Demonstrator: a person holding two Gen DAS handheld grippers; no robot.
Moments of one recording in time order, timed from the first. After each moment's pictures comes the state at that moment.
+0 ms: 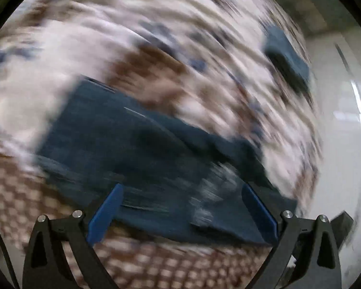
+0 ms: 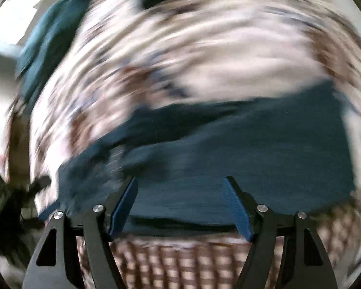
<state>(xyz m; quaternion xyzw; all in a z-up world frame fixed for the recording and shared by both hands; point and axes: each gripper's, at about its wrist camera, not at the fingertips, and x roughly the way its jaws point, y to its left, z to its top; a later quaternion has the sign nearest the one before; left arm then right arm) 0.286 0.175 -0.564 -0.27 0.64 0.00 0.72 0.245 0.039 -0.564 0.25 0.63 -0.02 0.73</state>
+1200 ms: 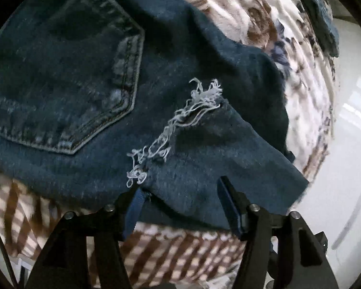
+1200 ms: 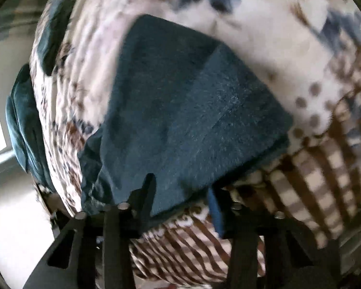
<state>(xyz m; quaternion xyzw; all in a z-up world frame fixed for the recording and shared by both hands) 0.264 0.102 -0.647 -0.31 0.73 0.02 0.61 0.180 -0.117 -0.650 0.50 0.63 -0.10 0.58</state>
